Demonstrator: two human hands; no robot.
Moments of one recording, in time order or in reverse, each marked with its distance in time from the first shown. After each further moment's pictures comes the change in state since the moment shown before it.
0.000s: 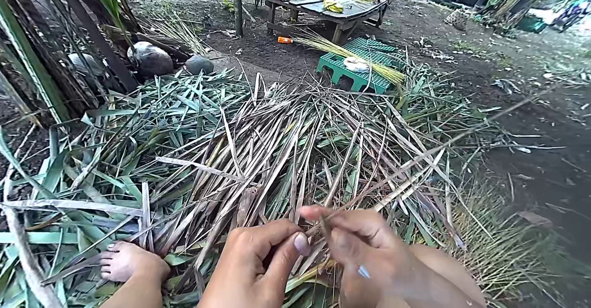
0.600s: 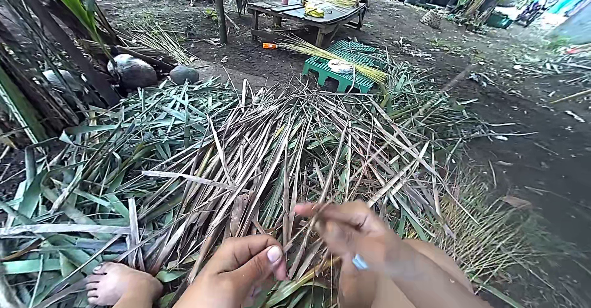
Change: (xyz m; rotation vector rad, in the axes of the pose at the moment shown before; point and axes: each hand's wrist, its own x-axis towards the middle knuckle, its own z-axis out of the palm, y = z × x) left_hand 0.000 0.004 -0.015 -0.444 -0.250 -0.398; right_hand -0.003 0.002 -0.017 0.034 -0.018 -0.004
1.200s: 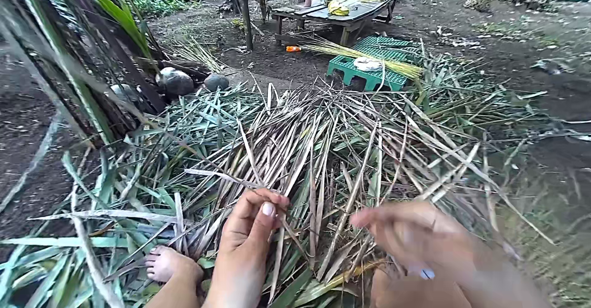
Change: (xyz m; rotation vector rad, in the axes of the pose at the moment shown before) left_hand 0.017 -0.020 -0.003 -0.172 0.518 0.510; right_hand -0.009 -0.016 -0.025 0.037 -0.133 0.063
